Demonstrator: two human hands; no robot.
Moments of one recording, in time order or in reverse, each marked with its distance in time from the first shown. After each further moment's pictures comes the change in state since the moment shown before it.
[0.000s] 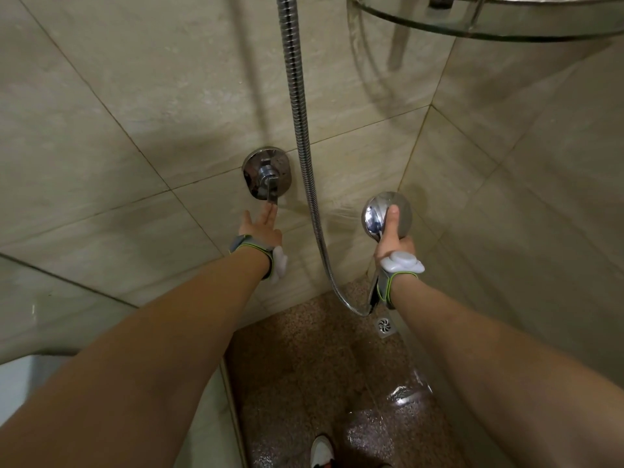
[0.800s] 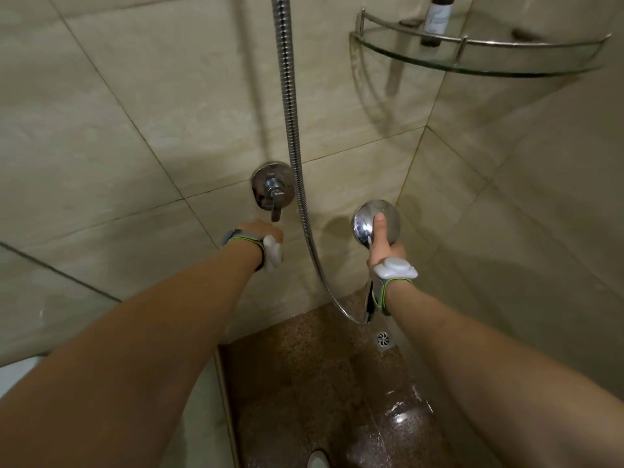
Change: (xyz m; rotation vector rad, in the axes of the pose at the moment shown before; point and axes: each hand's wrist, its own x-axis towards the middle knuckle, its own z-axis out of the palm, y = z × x) left_hand -0.029 -0.017 -0.039 -0.150 -0.130 0.049; right_hand -0.016 -0.009 -0.003 -0.055 -0.030 -0.052
